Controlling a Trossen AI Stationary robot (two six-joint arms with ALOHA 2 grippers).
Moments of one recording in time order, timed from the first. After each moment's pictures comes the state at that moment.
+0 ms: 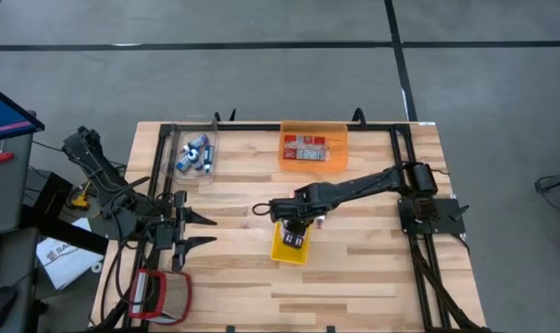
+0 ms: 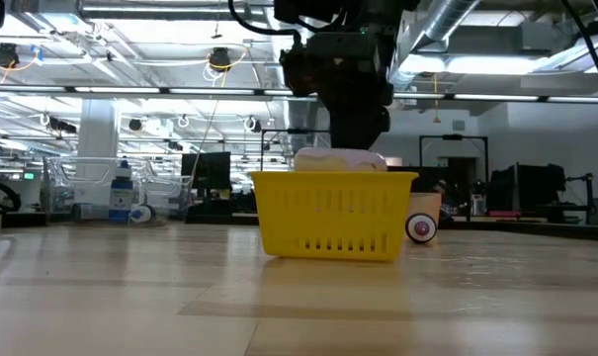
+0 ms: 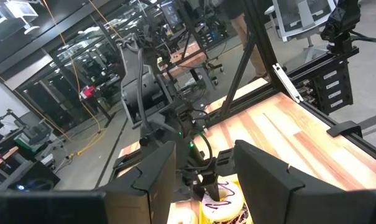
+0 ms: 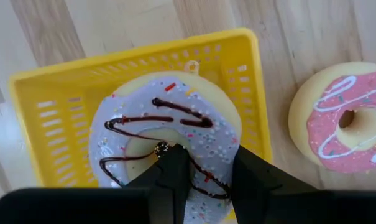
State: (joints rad) left arm -0.86 0.87 0.77 0.00 -0.89 0.40; right arm 0.12 2.00 1.59 -0.92 0.02 0.43
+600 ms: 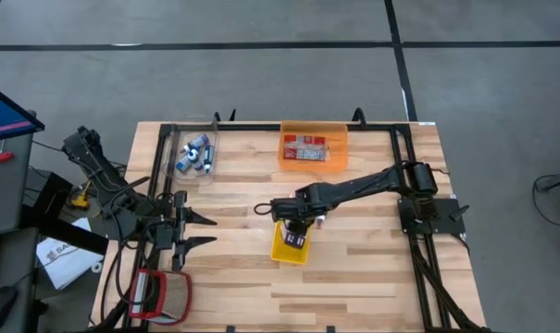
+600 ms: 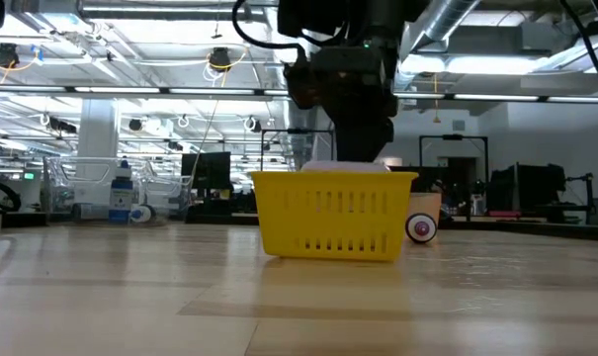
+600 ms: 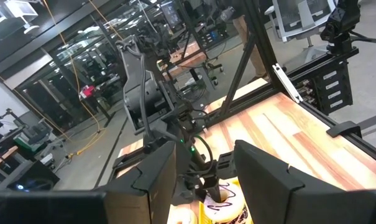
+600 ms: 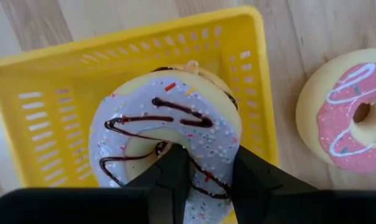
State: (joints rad) left arm -0.86 0.87 0.77 0.00 -0.89 0.40; right arm 0.12 2.00 1.54 -0.89 -0.01 0.43
